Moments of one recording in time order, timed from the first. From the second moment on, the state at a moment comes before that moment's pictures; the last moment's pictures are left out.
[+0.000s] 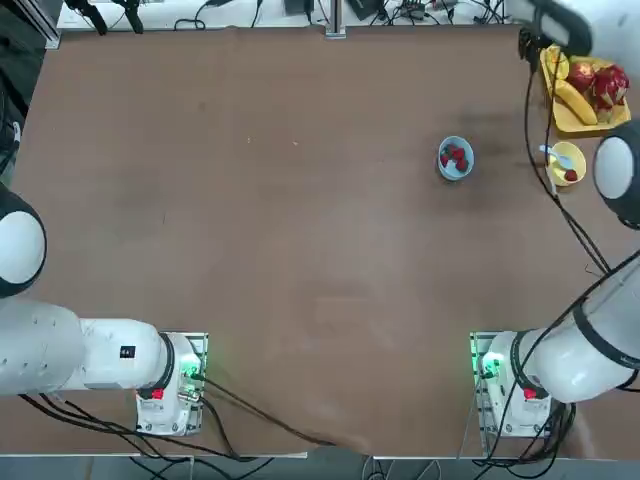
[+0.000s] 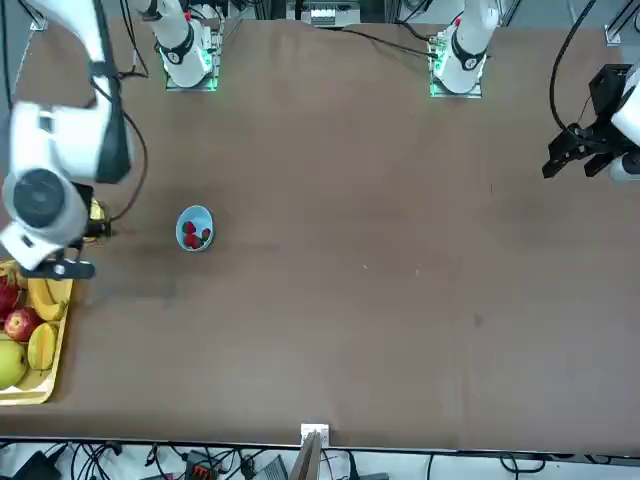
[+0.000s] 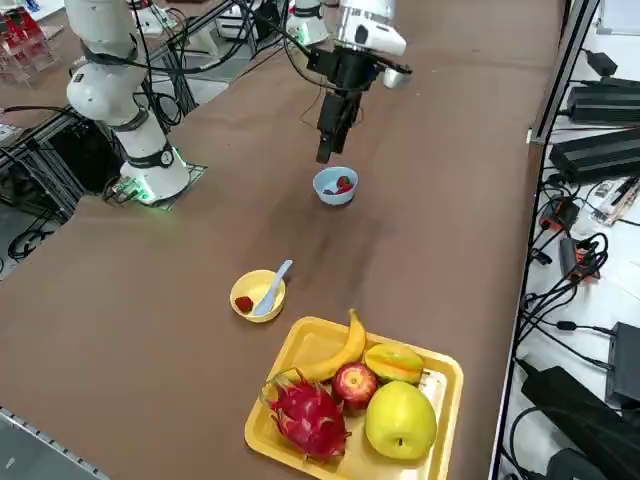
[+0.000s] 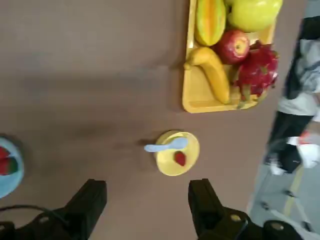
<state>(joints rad) 0.29 0.31 -0.28 -1.58 -0.34 1.71 0.07</state>
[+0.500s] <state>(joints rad) 0.22 0.20 -0.28 -1.57 -0.16 1.70 0.02</state>
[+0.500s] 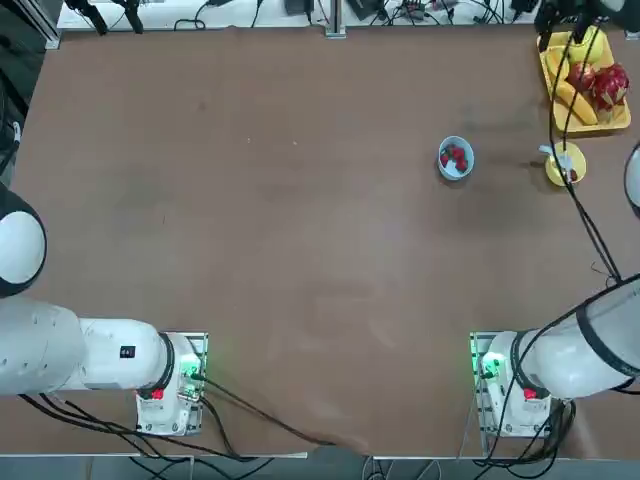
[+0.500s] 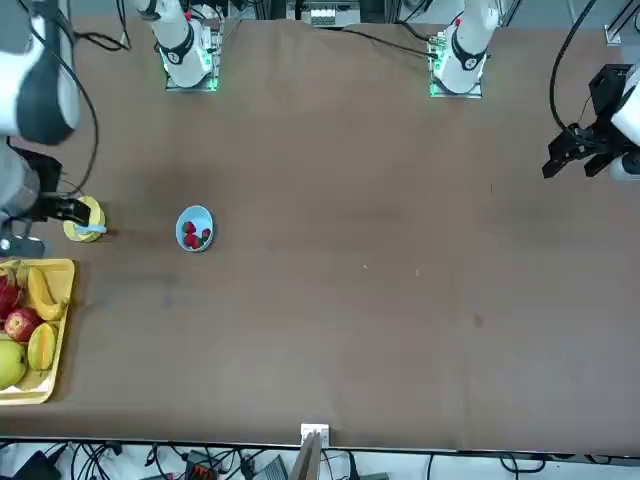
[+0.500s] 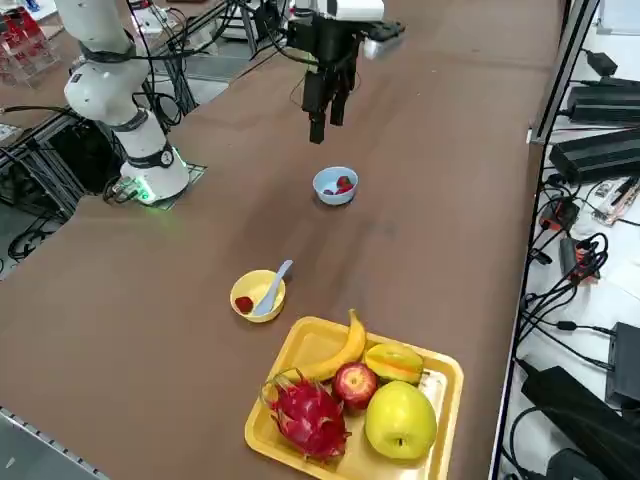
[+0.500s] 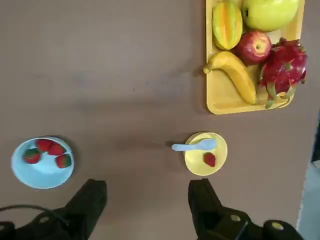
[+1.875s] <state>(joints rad) 0.14 -0.06 -0.13 -1.59 -0.02 1.53 0.02</state>
